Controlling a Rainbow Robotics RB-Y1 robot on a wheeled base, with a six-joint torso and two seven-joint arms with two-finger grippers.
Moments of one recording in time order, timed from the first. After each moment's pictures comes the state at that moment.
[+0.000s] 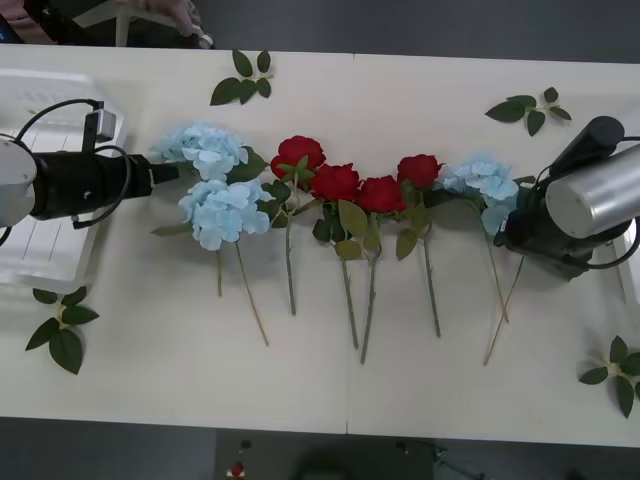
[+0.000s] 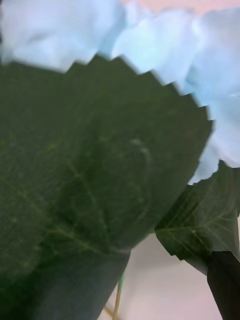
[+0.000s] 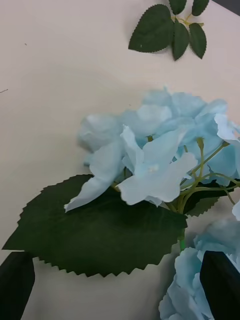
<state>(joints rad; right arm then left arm) -0.49 -0.70 0.33 -1.51 -0.55 1.42 0.83 -0.68 0.84 -0.58 -0.95 1.83 0.58 -2.05</state>
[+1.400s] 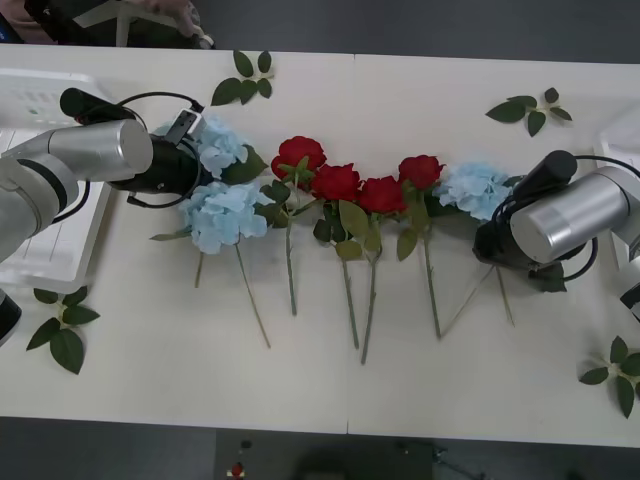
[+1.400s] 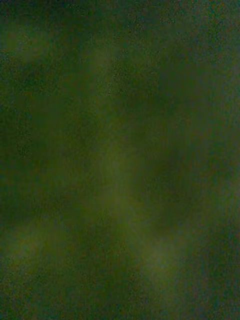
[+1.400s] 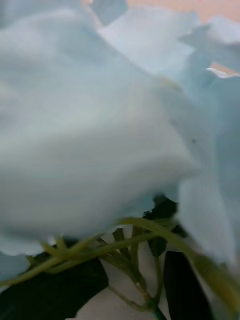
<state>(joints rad) -0.51 -0.66 0.45 -1.39 -0.53 1.23 0.83 -1.04 0.58 -0.91 -0.57 1.43 0.58 -2.05</state>
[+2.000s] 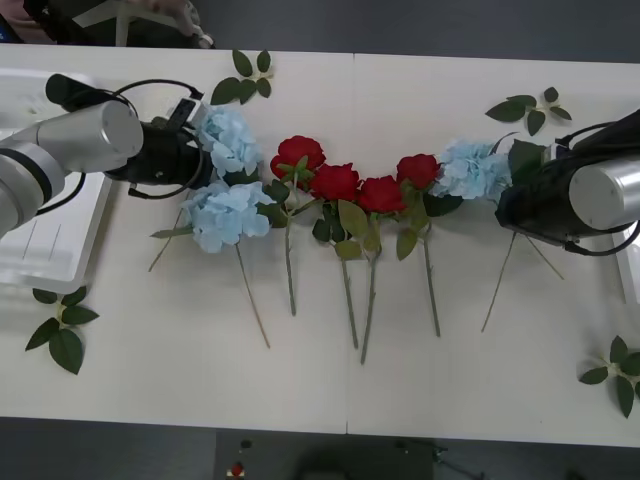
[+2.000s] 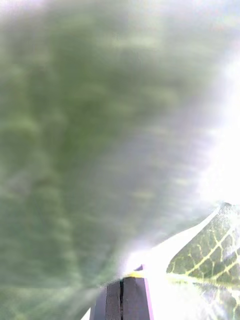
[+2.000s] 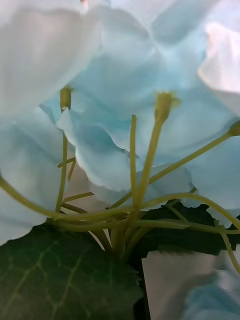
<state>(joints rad) -0.44 -0.66 0.16 -1.56 -0.63 1.29 0.99 -1.04 0.66 -0.91 -0.70 1.58 0.63 -2.05</state>
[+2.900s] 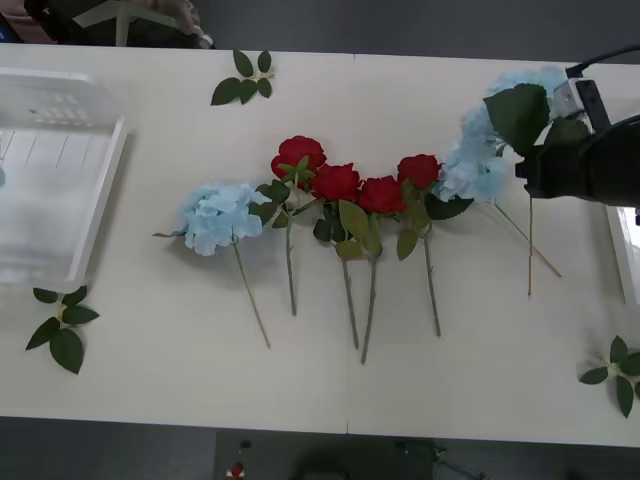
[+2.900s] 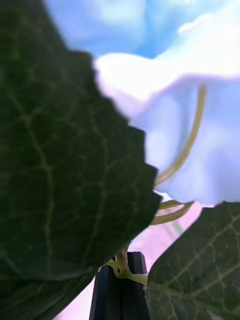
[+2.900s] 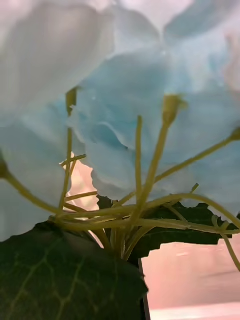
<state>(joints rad) -0.33 -0.65 -0.13 -1.79 -0.99 1.25 1.65 -0.72 1.46 -0.73 -1.19 1.37 0.91 -2.13</state>
